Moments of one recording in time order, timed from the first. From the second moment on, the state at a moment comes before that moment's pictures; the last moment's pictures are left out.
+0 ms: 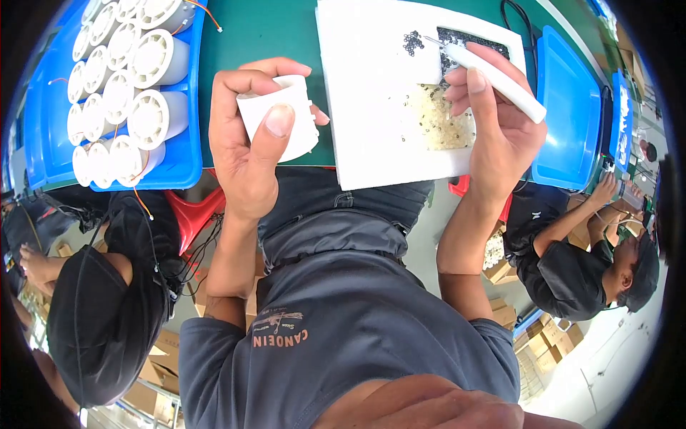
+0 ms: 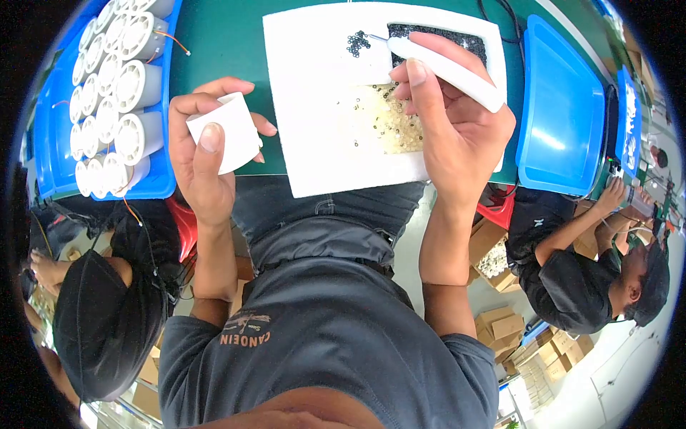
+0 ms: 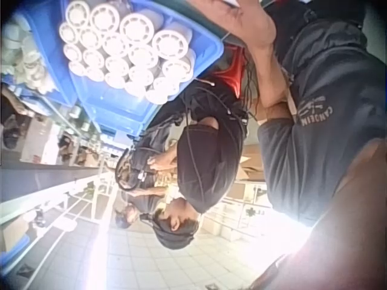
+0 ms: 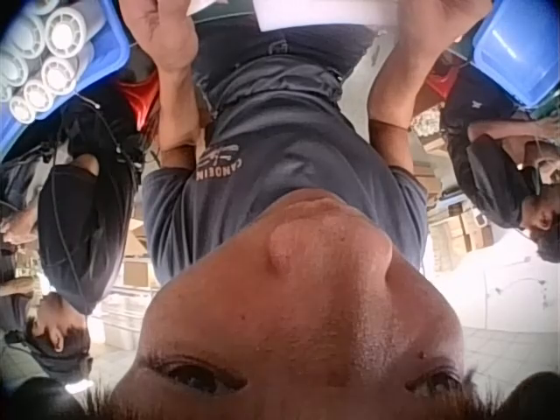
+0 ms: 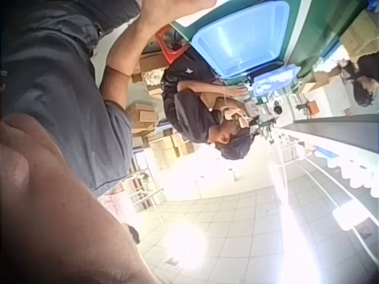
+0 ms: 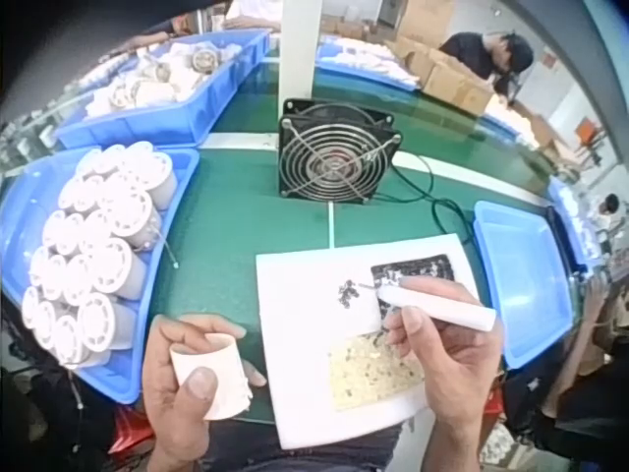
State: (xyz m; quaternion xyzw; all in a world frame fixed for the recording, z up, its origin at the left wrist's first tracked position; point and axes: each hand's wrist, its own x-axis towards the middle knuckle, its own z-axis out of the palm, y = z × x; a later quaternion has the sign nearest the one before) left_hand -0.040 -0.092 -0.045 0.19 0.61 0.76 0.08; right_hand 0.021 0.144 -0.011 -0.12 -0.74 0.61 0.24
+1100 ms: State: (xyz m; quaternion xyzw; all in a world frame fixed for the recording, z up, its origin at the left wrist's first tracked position) left_hand -0.046 -0.049 0.014 0.21 0.60 0.75 0.18; right_hand 0.048 0.147 -0.006 -0.07 -0.71 0.65 0.26
